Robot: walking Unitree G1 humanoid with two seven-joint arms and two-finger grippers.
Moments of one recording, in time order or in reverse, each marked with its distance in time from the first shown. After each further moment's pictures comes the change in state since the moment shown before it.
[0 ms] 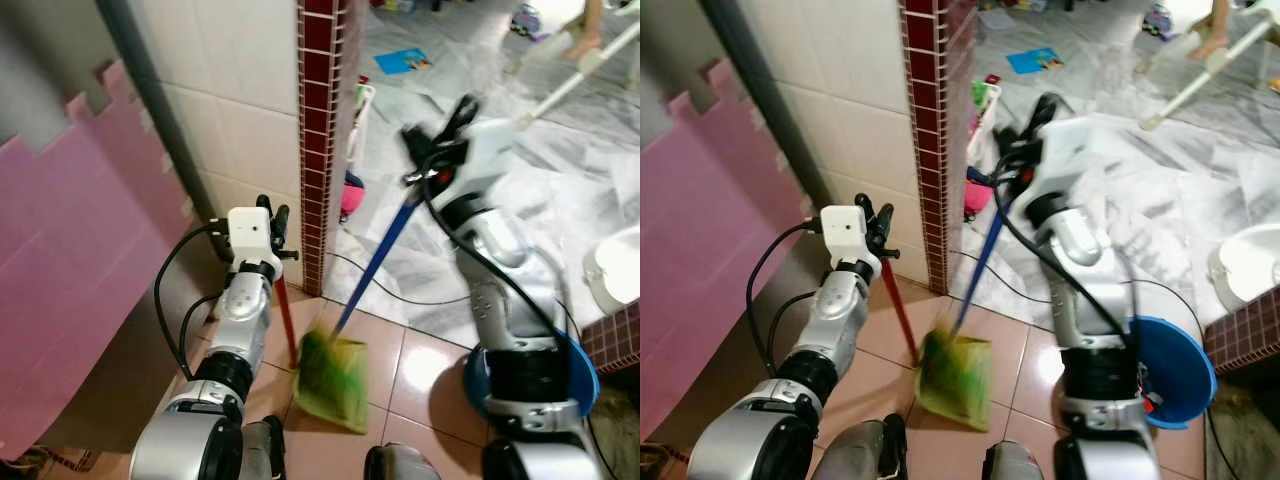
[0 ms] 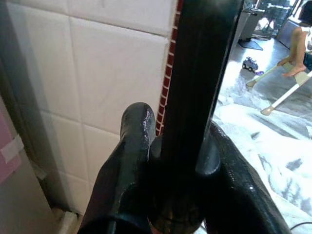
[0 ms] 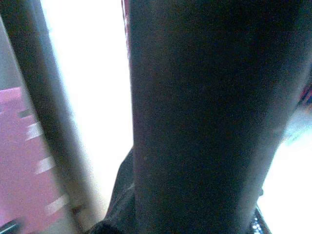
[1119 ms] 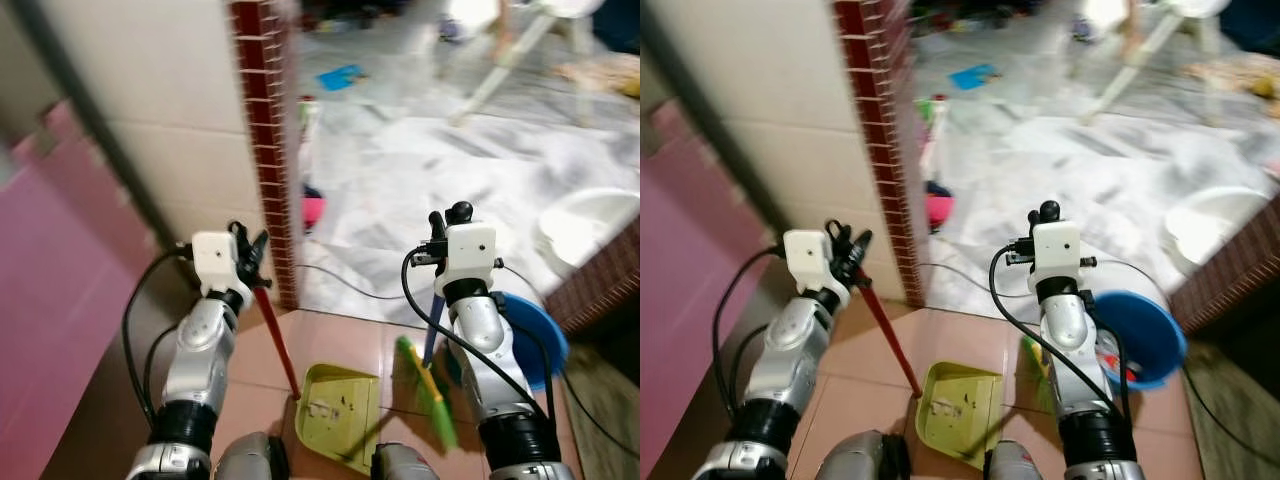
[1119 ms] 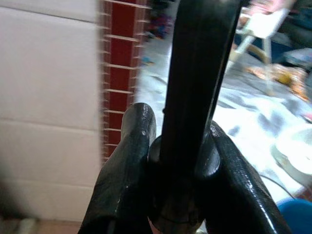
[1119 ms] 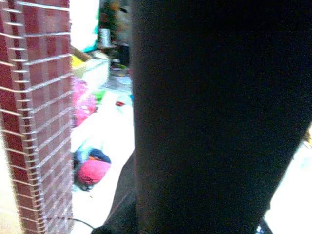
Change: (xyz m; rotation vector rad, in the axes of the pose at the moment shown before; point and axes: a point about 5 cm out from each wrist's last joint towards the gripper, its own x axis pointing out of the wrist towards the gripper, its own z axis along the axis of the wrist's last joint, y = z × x) left arm -0.041 0.030 -0.004 -0.034 0.070 -0.080; right arm -0.069 -0.008 -0.097 -0.255 0.208 -0.303
